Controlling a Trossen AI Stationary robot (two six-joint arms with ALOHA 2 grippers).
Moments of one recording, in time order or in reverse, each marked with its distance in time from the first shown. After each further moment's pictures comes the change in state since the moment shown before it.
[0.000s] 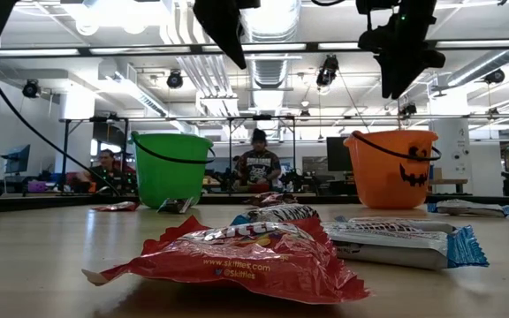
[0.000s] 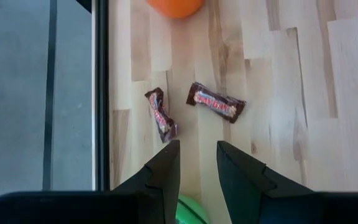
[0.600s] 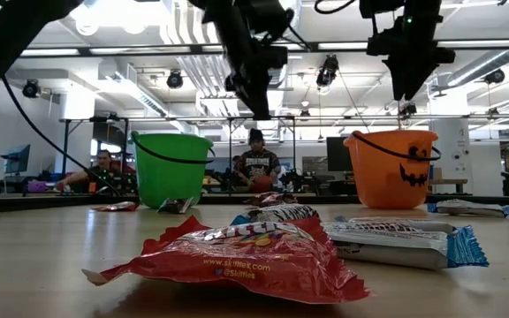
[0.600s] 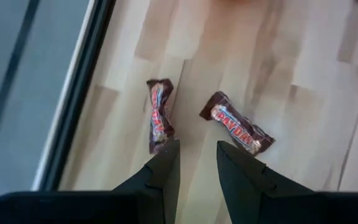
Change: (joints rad) left arm 0.073 0.213 0.000 0.144 0.002 -0.287; right arm 0.001 0.000 0.000 -0.088 0.079 0.017
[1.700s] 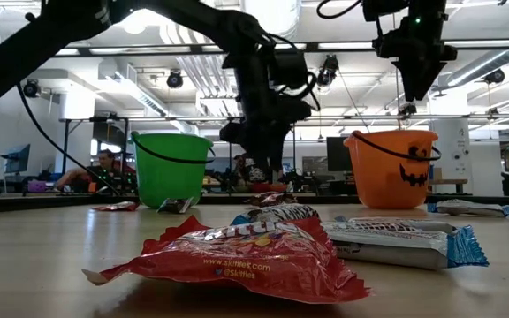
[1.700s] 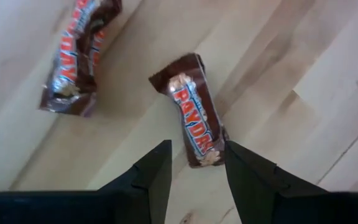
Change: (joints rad) left arm -0.013 0.211 0.000 0.006 0.148 -0.486; right arm 0.000 0.000 0.000 -0.080 0.019 -0.130
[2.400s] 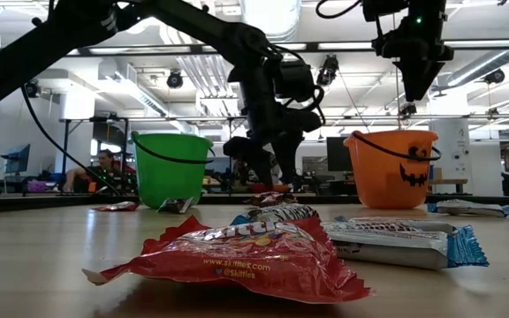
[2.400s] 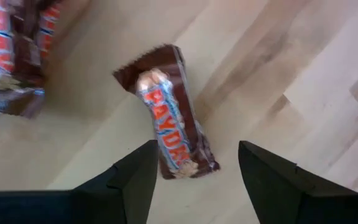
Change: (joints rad) left arm -0.004 0.058 0.000 0.047 0.072 -0.078; right arm -0.001 0.000 0.000 0.002 0.001 -0.069
